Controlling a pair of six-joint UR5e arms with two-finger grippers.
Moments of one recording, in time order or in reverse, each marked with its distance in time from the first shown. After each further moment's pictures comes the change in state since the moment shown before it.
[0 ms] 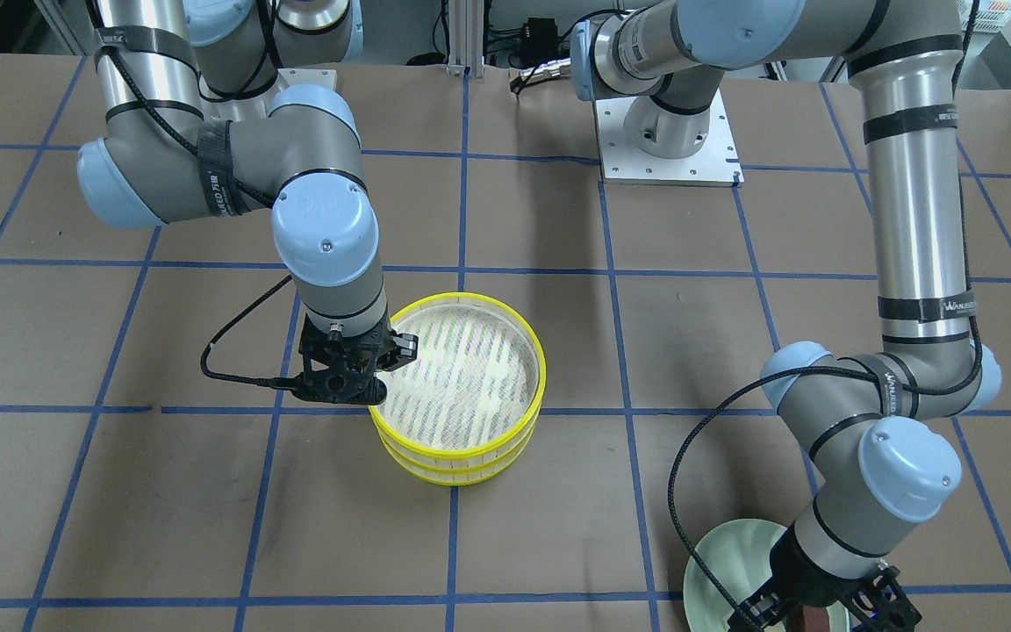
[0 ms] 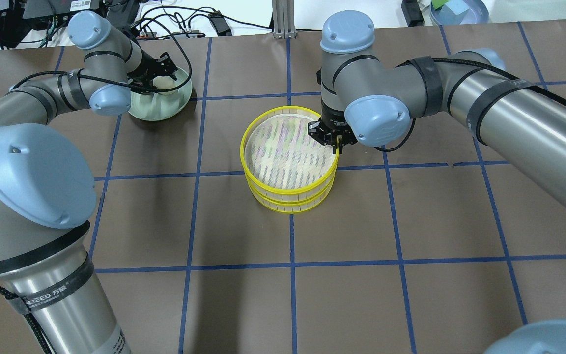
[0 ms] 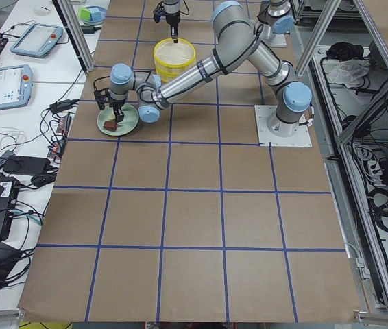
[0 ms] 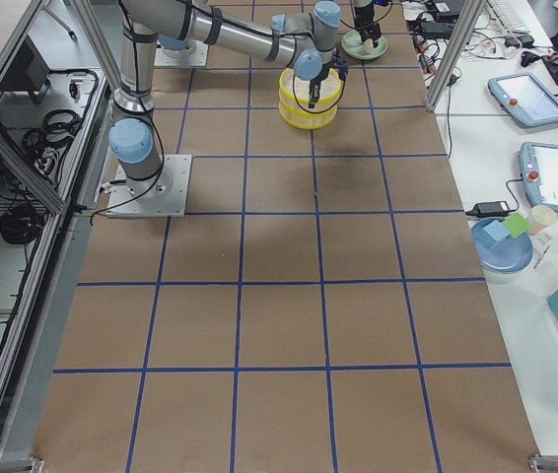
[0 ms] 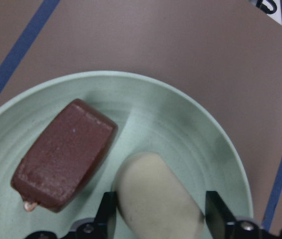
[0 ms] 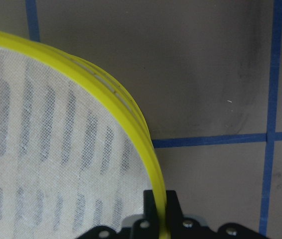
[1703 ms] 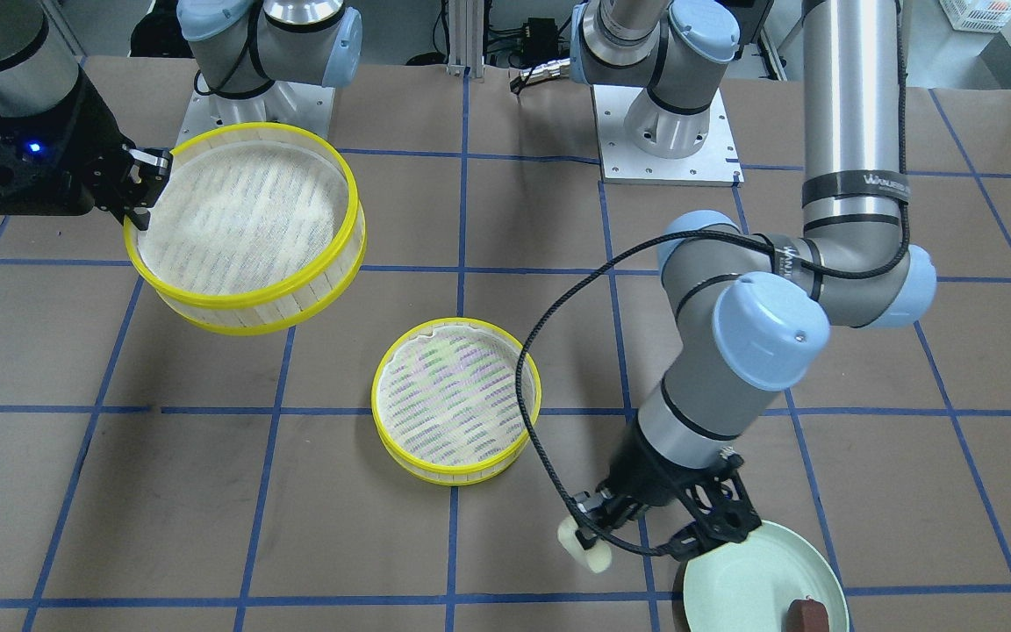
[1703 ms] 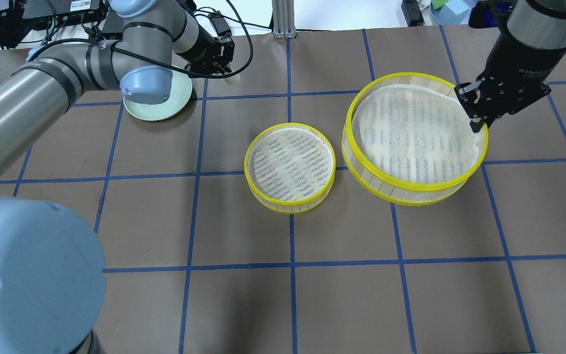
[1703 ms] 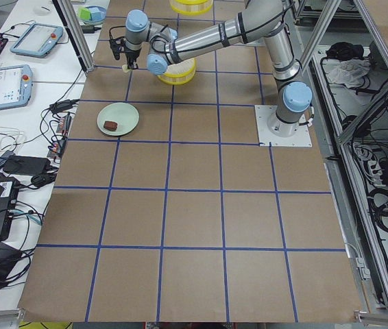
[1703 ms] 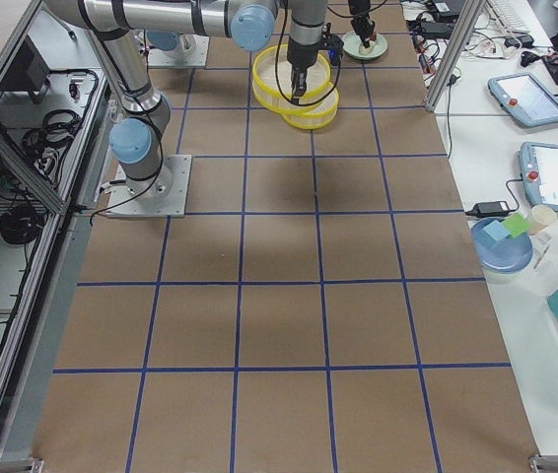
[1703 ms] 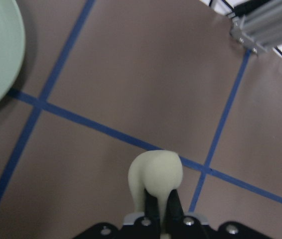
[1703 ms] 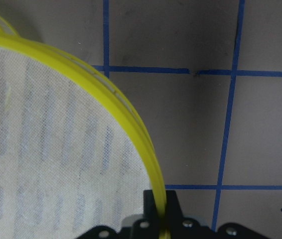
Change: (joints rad) left arm -0.262 0.249 -0.097 -0.157 -0.088 -0.203; right arm -0.374 -0.386 -0.039 0.459 -0.019 -0.461
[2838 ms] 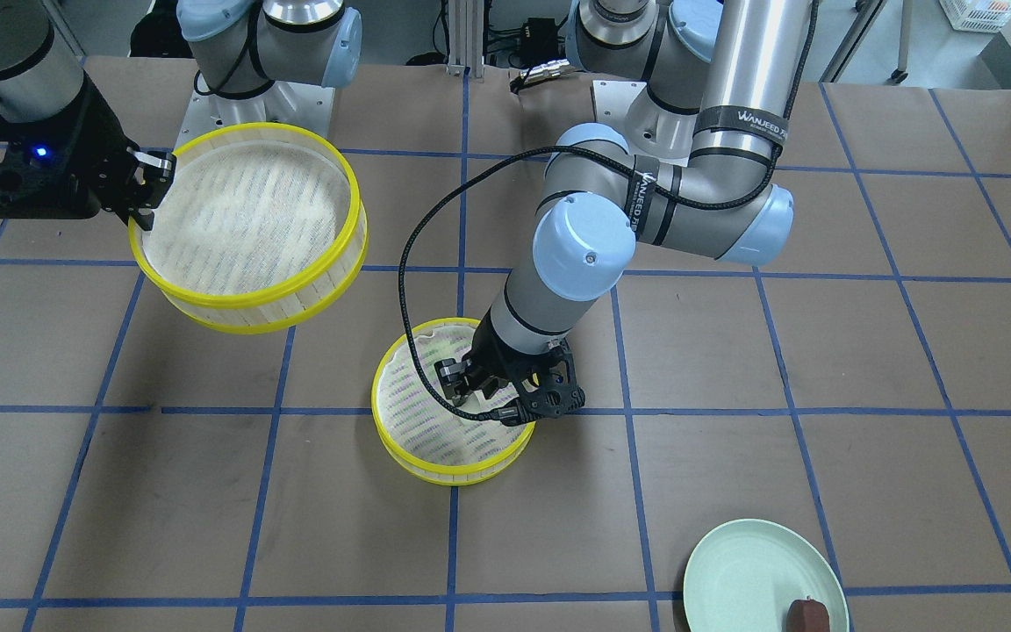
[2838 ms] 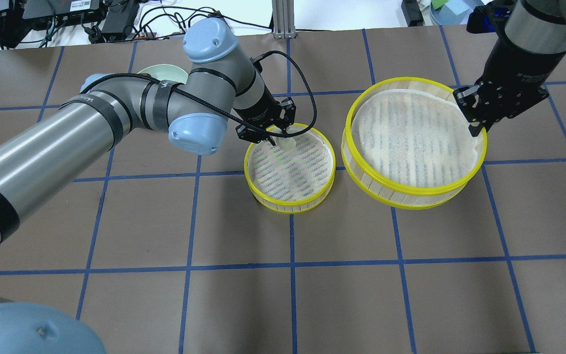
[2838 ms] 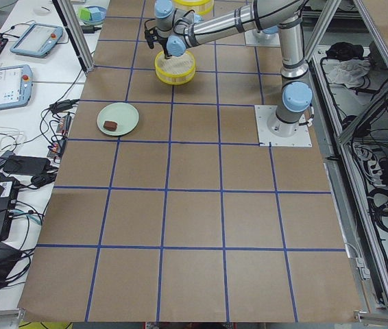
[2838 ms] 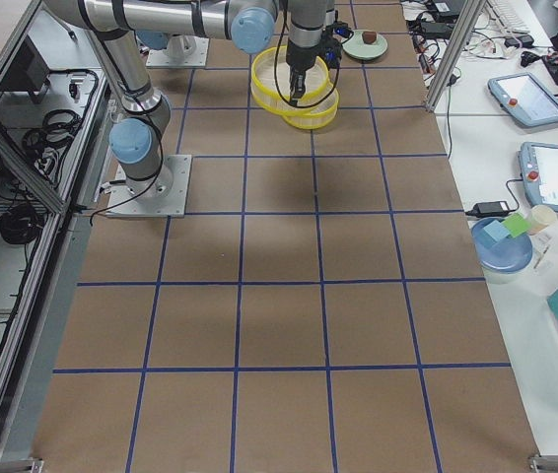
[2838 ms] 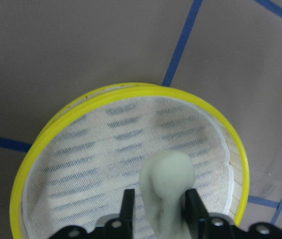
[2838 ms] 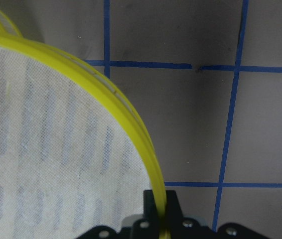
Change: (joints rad) left arm -0.175 0.107 -0.176 -0.173 -0.028 -0.118; right arm 0.000 -0.001 0.013 0.002 0.000 -0.002
